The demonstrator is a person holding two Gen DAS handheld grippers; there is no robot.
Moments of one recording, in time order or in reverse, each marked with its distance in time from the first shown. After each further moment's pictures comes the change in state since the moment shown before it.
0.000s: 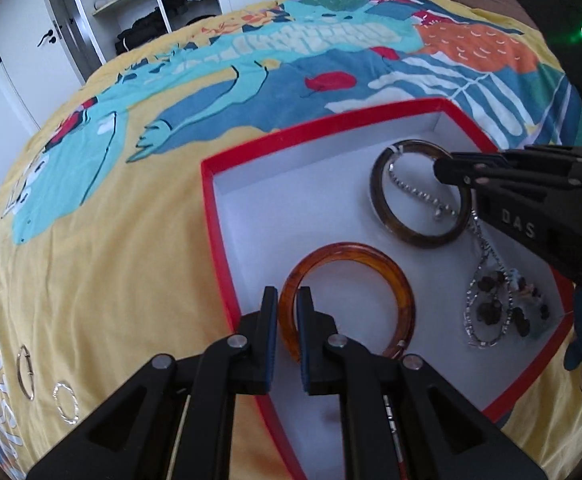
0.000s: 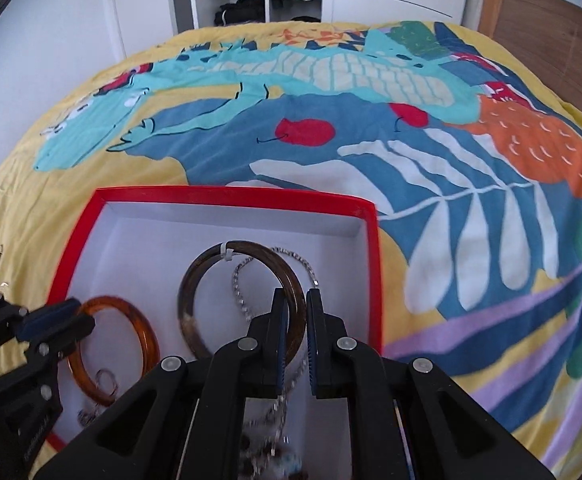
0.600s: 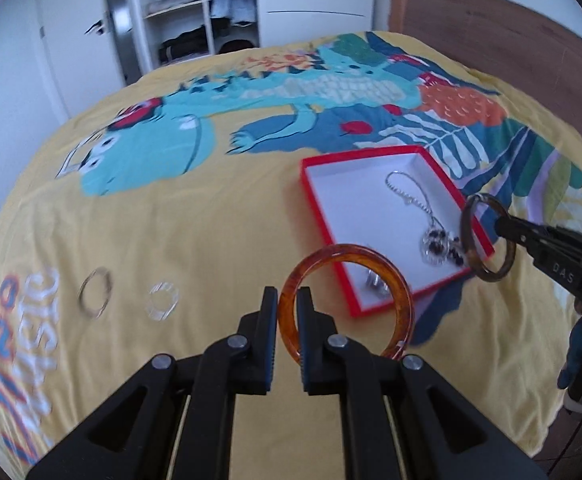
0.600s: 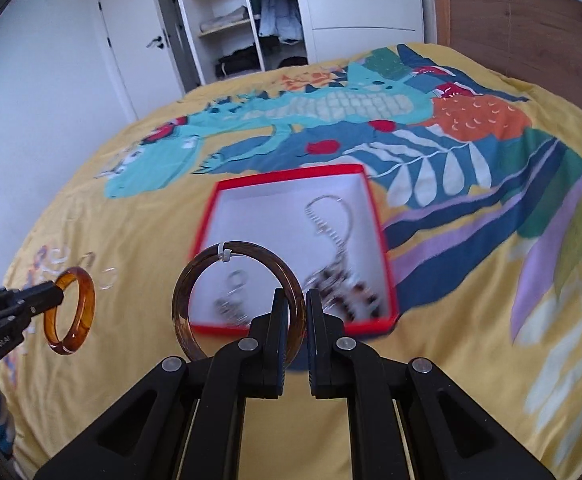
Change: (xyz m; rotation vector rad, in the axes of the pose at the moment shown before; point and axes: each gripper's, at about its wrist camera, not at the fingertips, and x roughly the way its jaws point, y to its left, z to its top) left arm -0.150 0.065 -0.074 -0.094 -0.118 -0.027; right arm -0.149 0.024 -0.086 0.156 -0.131 0.052
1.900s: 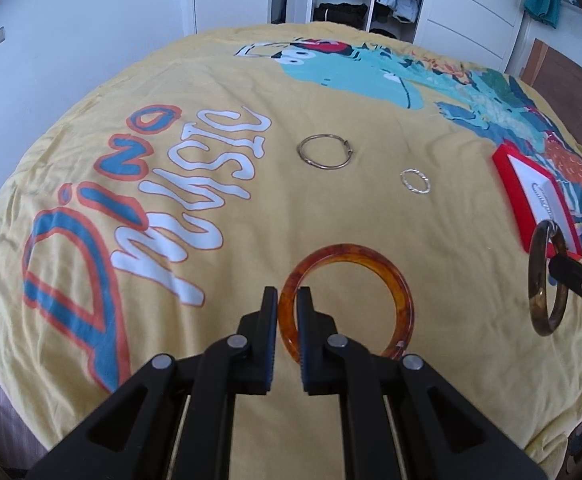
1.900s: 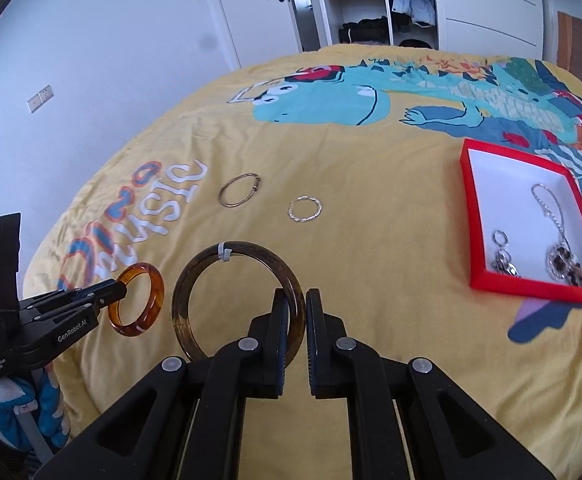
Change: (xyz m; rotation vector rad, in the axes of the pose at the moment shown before) left arm -0.075 0.221 -0.192 -0.419 0.047 0.185; right arm -0.033 0.245 -0.088 -0.192 0.070 0.280
